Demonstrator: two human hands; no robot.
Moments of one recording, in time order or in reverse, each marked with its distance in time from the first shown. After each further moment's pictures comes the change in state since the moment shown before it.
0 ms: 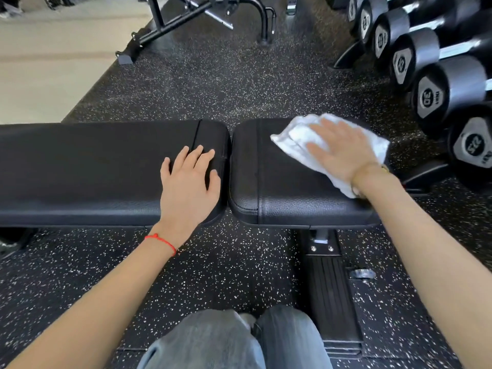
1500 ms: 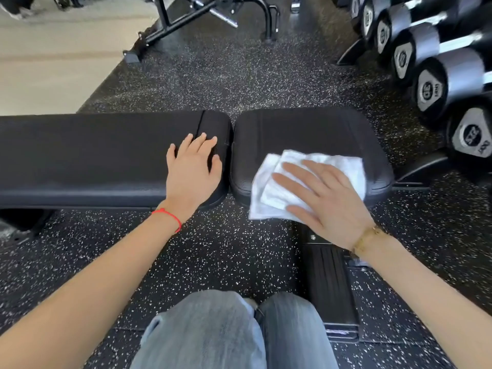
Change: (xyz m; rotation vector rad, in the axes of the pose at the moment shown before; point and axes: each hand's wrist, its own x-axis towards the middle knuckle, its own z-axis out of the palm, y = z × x) left_hand 0.001 0.000 0.000 0.003 -0.021 -0.009; right_hand -0.119 -0.029 0.041 -0.157 0.283 -0.477
